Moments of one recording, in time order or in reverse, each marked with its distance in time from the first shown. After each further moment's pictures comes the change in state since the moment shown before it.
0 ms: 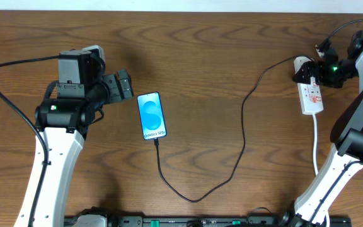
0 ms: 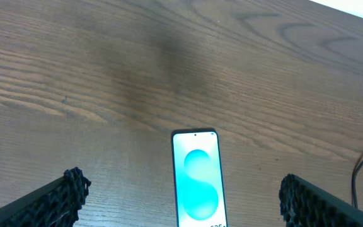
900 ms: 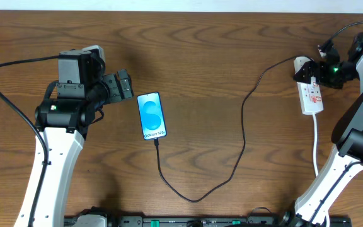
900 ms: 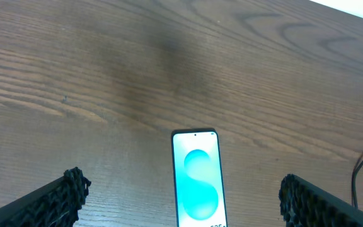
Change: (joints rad) left arm 0.000 0.000 0.000 0.000 0.000 0.000; right arm -0.010 -0.005 -0.042 0.064 -0.019 0.037
